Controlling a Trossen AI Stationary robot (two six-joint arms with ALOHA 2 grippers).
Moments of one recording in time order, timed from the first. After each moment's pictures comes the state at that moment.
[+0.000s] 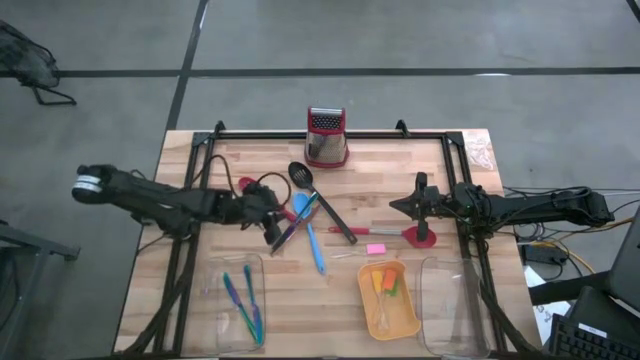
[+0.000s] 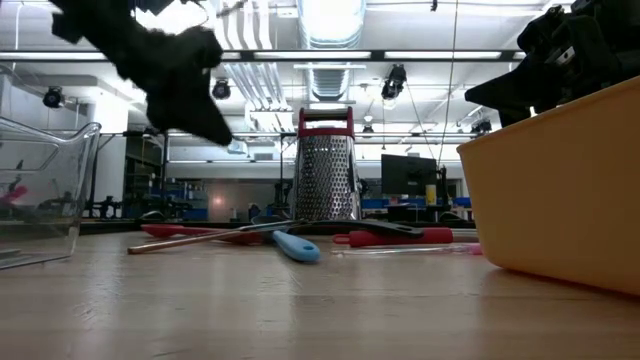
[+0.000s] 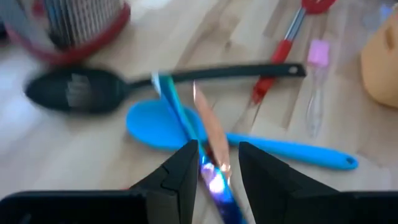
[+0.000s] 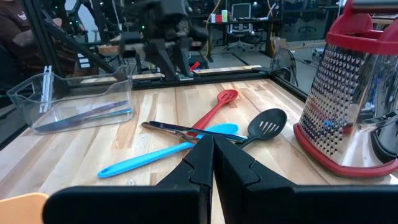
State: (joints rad) left arm -0.08 1.12 0.65 -0.23 -0.33 -0.45; right arm -0.08 0.56 0.12 0.35 0.03 0.09
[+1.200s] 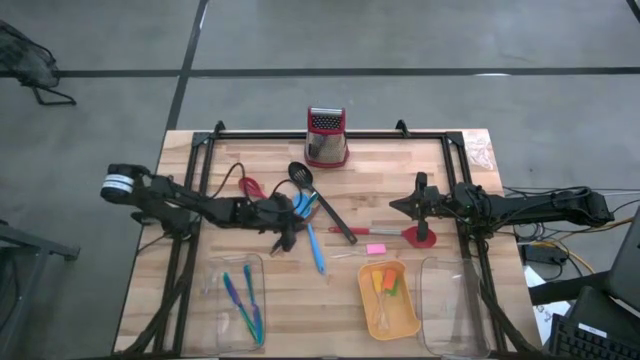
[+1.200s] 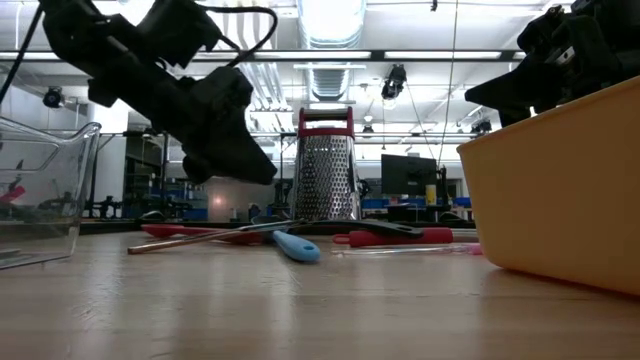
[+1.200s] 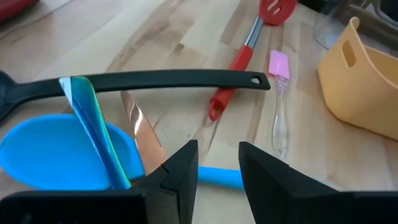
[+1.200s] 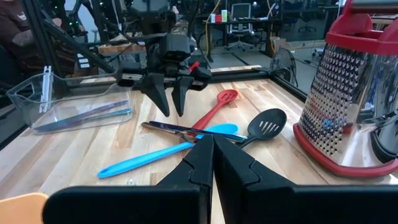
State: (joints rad) left arm -0.05 1.42 0.54 0.36 -0.16 -0.46; right arm -0.08 0.56 0.12 0.35 0.03 0.09
